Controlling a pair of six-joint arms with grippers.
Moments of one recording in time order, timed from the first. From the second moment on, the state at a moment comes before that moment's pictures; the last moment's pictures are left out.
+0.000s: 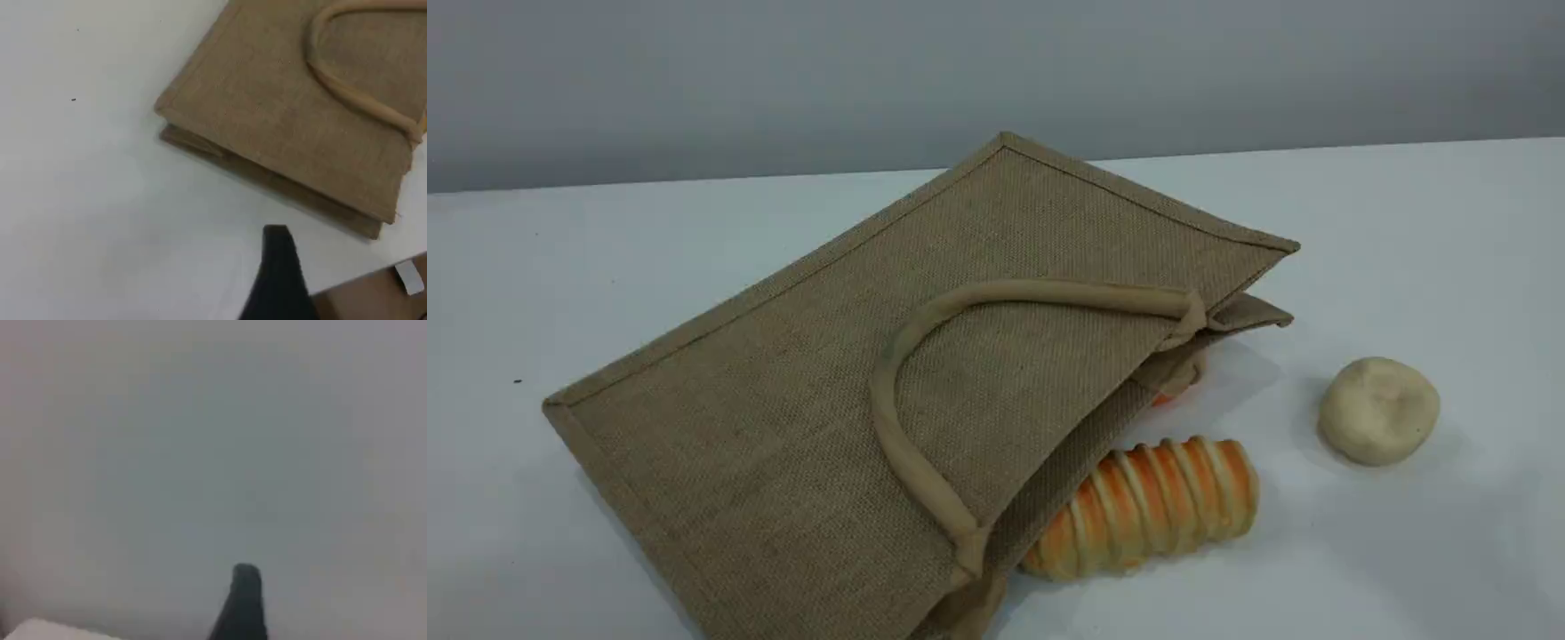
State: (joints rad) left arm -0.32 0.08 -0.54 -0.03 1.17 -0.01; right arm 0.49 1.19 -1.07 1.74 -0.12 -1.57
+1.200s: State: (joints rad) left arm -0.32 0.08 -0.54 -0.03 1.17 -0.01; right arm 0.34 0.44 -0.52 1.74 0.02 -1.57
